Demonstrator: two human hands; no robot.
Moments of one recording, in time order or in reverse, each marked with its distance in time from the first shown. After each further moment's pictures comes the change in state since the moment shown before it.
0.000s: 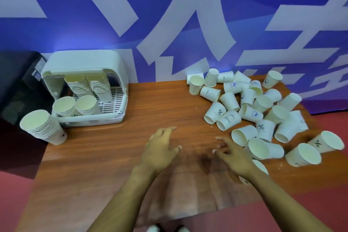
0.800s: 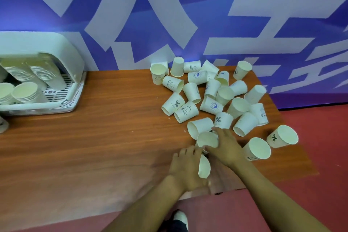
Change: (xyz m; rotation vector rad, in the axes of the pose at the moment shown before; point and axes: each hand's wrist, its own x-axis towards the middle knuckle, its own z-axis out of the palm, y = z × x) left_hand 0.016 0.166 0.201 0.303 -0.336 0.152; right_hand 0.033 0.131 -0.115 -0.389 0.070 0.010
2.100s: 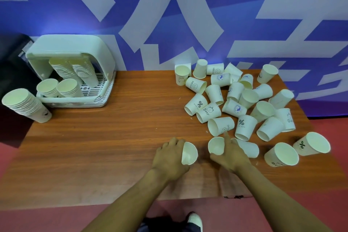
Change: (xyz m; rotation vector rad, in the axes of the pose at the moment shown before) left_hand -0.055 -0.075 -0.040 -0.001 0.136 -0.227; right_hand -0.007 -0.034 0.038 -0.034 -0.184 0.060
